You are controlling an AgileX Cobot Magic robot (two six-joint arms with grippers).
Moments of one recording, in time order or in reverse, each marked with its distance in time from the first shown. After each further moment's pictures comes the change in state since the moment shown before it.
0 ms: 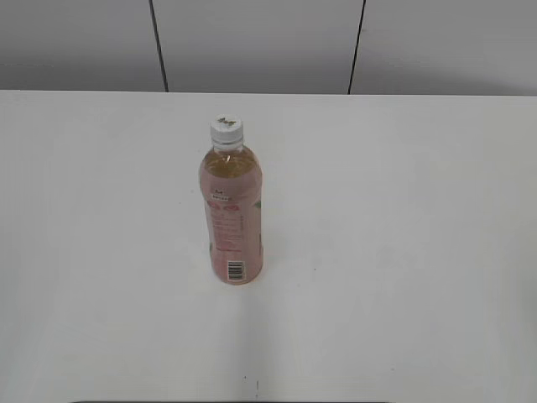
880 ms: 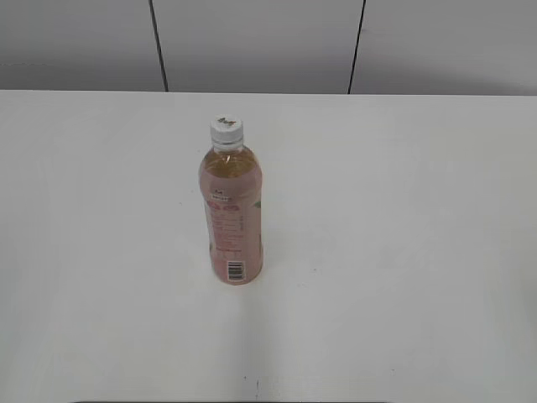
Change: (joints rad) left arm 0.000 0.000 -0.001 -0.001 -0.004 0.000; right arm 0.000 0.000 0.000 0.000 0.000 0.000
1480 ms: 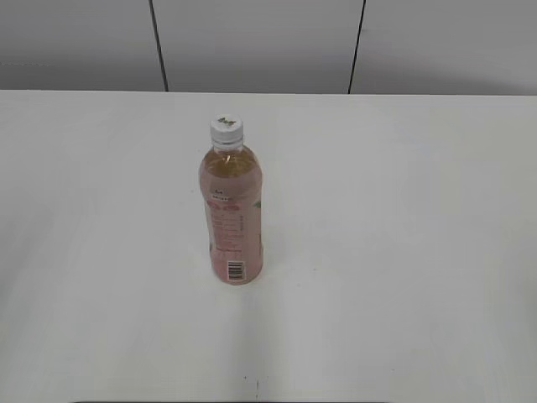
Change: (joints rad) left arm 0.000 0.191 0.100 -0.126 -0.541 0.048; right arm 0.000 0.000 0.000 0.000 0.000 0.000
